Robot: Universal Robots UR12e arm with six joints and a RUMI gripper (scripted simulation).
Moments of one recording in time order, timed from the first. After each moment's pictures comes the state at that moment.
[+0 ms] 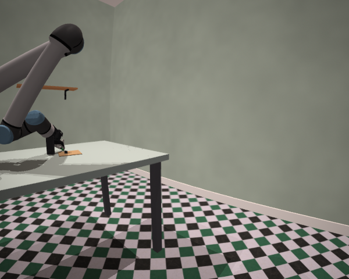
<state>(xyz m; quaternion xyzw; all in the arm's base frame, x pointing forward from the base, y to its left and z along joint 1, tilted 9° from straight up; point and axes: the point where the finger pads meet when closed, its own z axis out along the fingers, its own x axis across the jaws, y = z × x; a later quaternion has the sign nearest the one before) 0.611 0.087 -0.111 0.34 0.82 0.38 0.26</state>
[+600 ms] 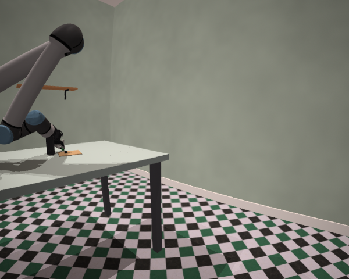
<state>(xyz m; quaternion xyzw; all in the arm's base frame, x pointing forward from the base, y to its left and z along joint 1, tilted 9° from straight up) 0.611 0.087 -0.111 0.34 0.82 0.38 0.26</state>
